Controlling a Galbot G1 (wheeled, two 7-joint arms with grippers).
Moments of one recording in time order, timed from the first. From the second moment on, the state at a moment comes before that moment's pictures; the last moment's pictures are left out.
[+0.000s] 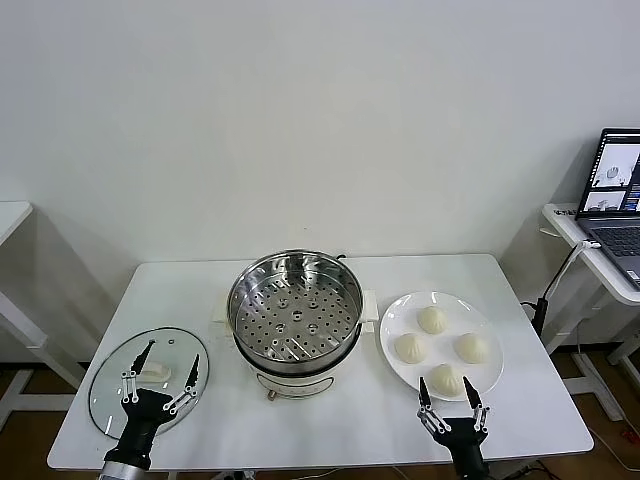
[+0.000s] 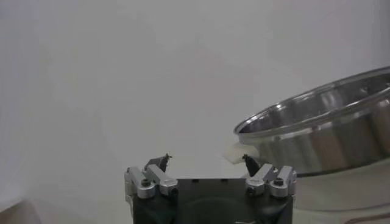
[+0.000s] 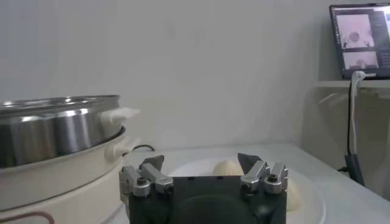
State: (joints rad) left arm 1.74 -1.26 -0.67 -1.99 0.08 -0.35 -0.02; right arm -1.72 1.17 0.43 1.95 0.32 0.30 0.26
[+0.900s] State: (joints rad) left arm 1.76 -1.27 -0.67 -2.08 0.08 -0.35 -0.02; right arm -0.73 0.79 0.08 1.35 0.64 0.02 -0.19
